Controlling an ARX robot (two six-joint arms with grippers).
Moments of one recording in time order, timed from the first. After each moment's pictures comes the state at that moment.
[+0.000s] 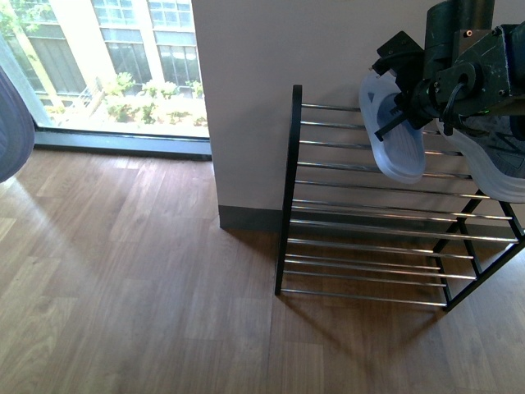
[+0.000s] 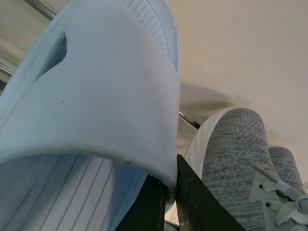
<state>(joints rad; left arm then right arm) -0.56 0.88 0.50 -0.03 -0.83 -0.19 -0.04 2.59 1.73 0.35 0.35 -0.63</state>
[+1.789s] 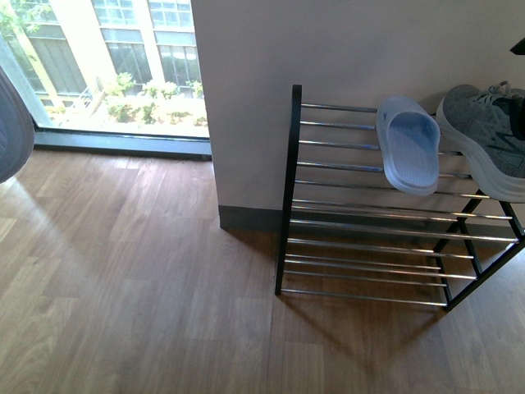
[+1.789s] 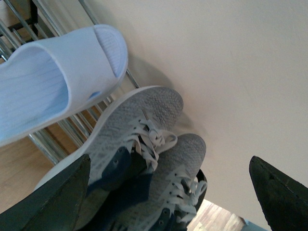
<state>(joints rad) -0.56 0.88 0.50 -0.03 -0.83 -0.19 -0.30 2.18 1.79 -0.32 -0.15 -1.07</state>
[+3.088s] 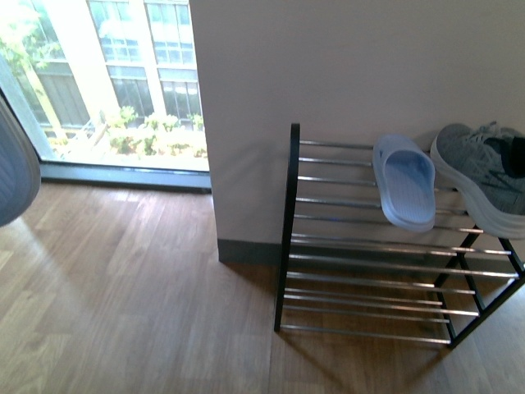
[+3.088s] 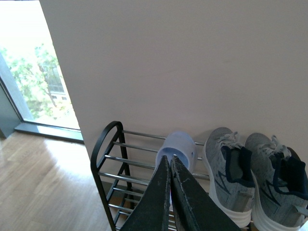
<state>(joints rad) -0.56 0.88 0.50 -0.03 -0.83 -0.19 -0.24 0.98 0.27 0.69 -0.22 -0.01</state>
